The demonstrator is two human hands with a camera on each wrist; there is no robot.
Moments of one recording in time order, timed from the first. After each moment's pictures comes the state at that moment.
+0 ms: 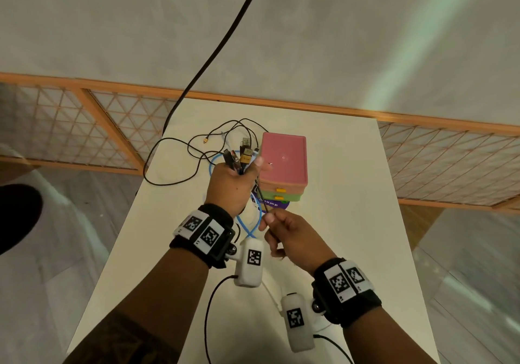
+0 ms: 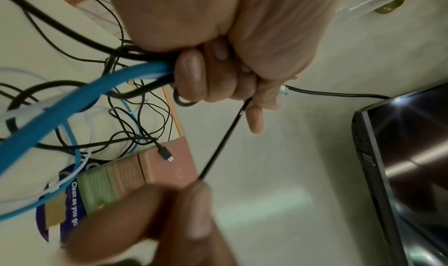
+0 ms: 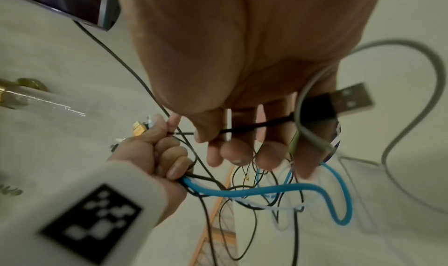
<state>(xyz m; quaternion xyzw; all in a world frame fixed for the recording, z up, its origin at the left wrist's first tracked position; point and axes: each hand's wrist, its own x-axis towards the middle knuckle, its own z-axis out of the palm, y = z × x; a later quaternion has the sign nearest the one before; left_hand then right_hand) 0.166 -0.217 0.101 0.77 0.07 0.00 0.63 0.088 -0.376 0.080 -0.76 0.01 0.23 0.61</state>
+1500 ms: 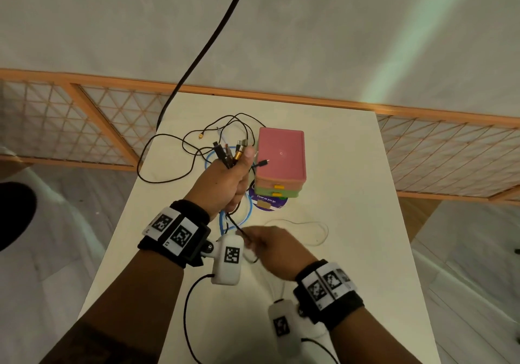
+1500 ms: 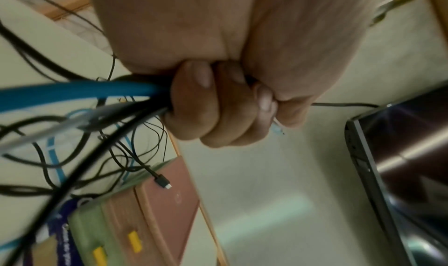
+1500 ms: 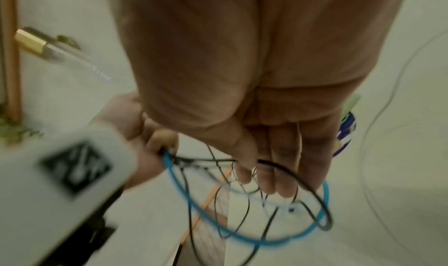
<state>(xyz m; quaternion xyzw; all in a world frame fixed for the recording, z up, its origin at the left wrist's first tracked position) 0.163 -0.200 0.135 0.72 0.02 -0.21 0.66 0.085 -0.352 0.079 -0.87 -0.11 0.27 0.39</state>
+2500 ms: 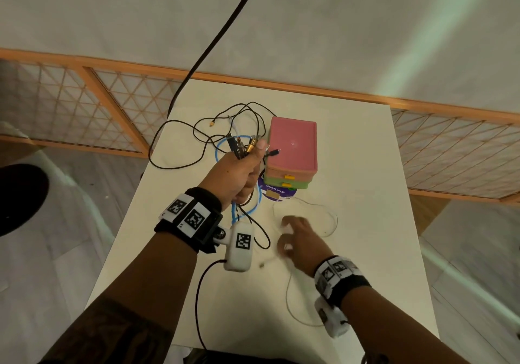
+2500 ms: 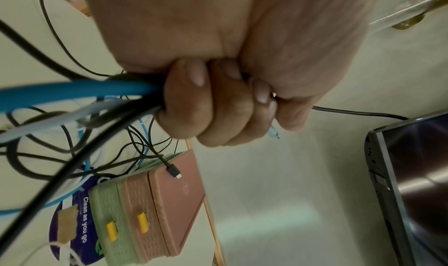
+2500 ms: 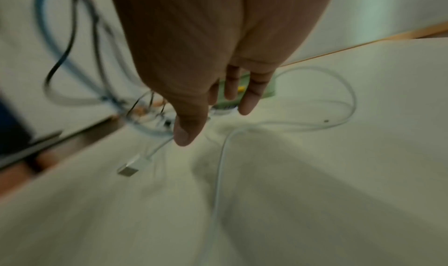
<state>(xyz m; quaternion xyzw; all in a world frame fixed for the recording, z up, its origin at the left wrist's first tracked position) 0.158 -0.196 0.128 0.70 0.06 -0.24 0.67 0.080 -0.404 -0.023 -0.94 -0.17 0.25 0.16</state>
